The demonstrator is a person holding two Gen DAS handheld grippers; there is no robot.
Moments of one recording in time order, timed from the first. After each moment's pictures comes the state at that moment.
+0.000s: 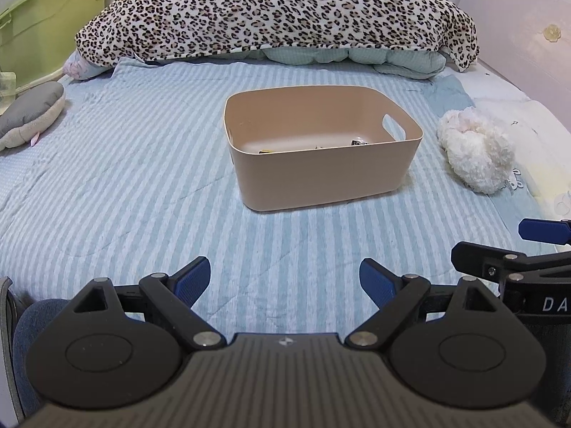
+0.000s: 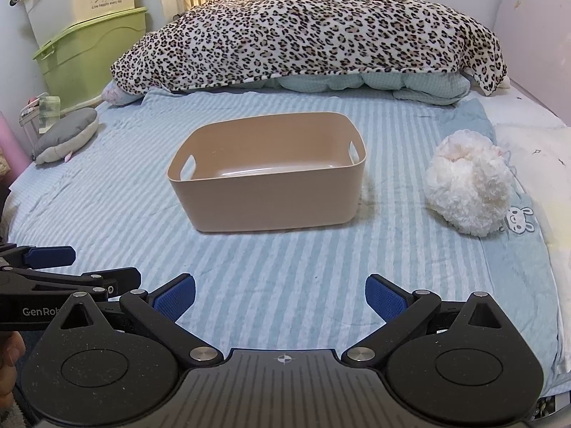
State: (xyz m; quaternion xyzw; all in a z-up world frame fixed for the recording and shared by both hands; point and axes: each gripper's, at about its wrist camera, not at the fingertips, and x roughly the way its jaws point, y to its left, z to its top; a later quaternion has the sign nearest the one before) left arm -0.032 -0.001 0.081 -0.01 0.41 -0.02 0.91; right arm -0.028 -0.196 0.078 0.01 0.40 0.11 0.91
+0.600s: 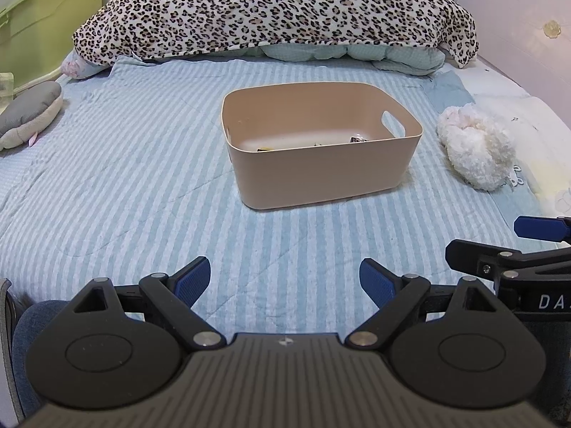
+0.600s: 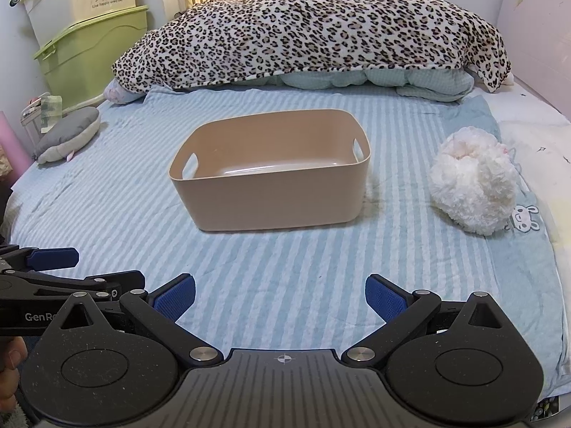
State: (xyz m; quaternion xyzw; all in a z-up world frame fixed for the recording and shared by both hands) left arm -0.029 -0.003 0.081 0.00 0.41 -0.02 0.91; right arm -0.021 -0.192 0.074 0.01 0.40 0.11 0.91
